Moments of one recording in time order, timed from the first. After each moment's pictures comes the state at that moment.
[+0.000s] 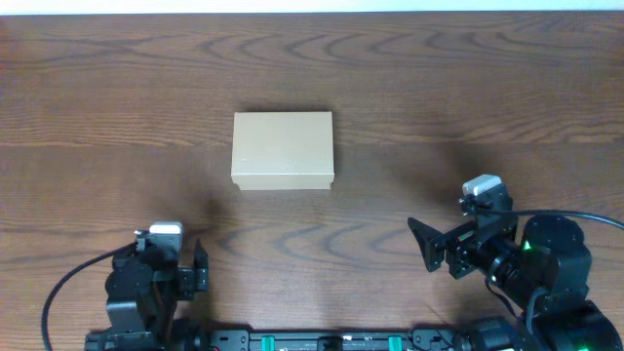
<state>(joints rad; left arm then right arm) 0.04 0.16 0.46 -0.95 -0.06 0.17 0.21 0.54 0.79 -0.83 -0.30 0.00</state>
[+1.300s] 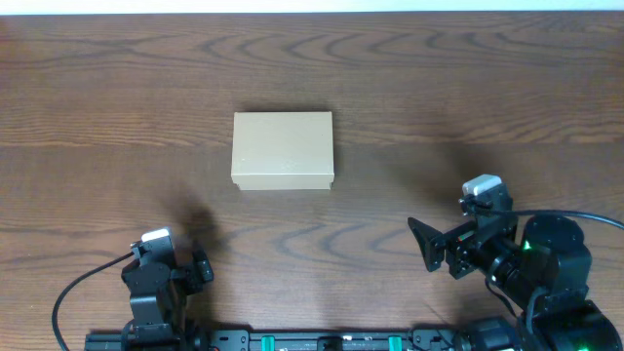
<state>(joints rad) 0.05 0.01 0.20 -0.85 -0.15 -0.12 0.21 0.54 0.79 -0.83 -0.30 0.00</state>
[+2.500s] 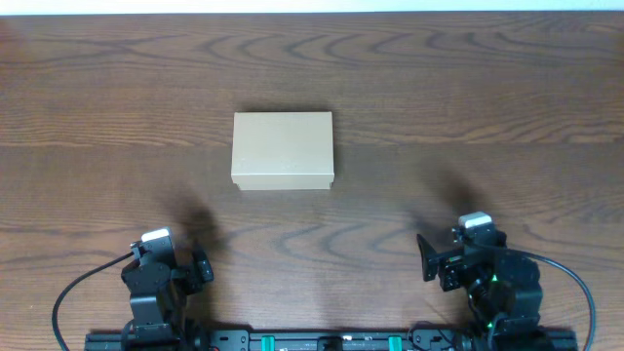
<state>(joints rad) 0.05 0.01 0.20 -0.85 -0.15 -0.12 0.11 0.11 0.22 -0.68 -0.13 -0.03</state>
